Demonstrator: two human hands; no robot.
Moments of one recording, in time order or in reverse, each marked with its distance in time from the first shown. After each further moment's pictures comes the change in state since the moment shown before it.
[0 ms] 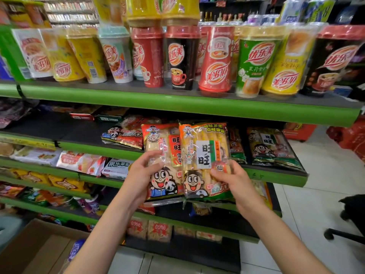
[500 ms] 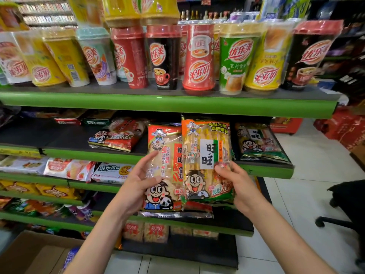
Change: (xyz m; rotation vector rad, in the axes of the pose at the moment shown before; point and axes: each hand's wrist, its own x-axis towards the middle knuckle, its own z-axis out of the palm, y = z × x) left_hand -0.004 -0.021 -0.003 0.119 -0.223 0.113; right_hand -0.006 0.004 -0.026 0.176 0.025 0.032
